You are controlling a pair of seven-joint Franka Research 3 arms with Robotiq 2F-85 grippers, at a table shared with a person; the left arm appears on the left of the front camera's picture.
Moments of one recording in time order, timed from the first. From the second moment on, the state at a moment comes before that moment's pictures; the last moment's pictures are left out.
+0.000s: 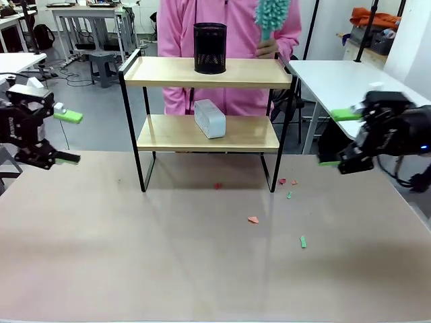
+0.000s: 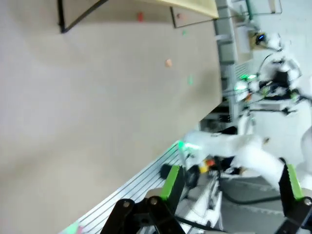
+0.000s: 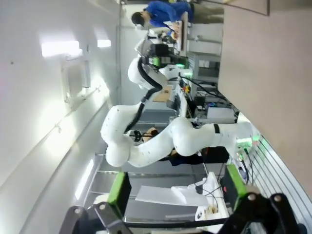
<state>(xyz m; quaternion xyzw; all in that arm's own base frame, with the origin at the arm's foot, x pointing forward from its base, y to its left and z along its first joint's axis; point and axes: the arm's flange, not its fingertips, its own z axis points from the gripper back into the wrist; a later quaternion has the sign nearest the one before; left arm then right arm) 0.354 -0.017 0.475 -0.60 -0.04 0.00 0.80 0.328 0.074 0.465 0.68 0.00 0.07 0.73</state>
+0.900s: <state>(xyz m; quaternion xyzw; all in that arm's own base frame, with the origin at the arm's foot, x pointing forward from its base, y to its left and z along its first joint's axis) 0.355 -0.018 0.475 -0.60 -0.05 0.00 0.80 0.327 0.053 0.471 0.69 -0.02 0.06 0.72</state>
